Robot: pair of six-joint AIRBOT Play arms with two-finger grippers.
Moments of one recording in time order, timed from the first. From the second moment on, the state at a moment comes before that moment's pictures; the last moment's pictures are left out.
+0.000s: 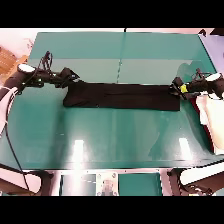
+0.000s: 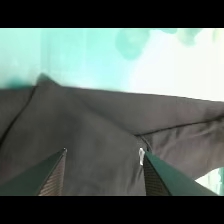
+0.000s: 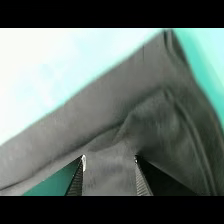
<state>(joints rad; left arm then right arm) 0.07 -1.69 1.35 0.55 -0.92 -1.18 -0.36 -1.71 1.33 -0.93 0.95 1.61</state>
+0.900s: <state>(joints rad) 0.10 -1.72 1.45 0.56 -1.29 -1.20 -0.53 -1.92 1.48 -0.89 1.29 1.35</state>
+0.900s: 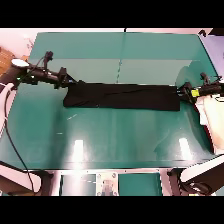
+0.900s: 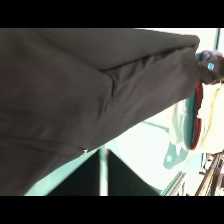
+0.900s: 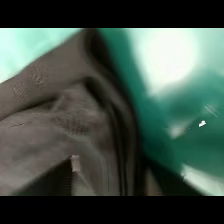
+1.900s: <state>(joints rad) -0.67 -1.96 1.59 0.51 -0.46 -1.23 -0.44 -1.61 1.86 -0.48 1.66 1.35</state>
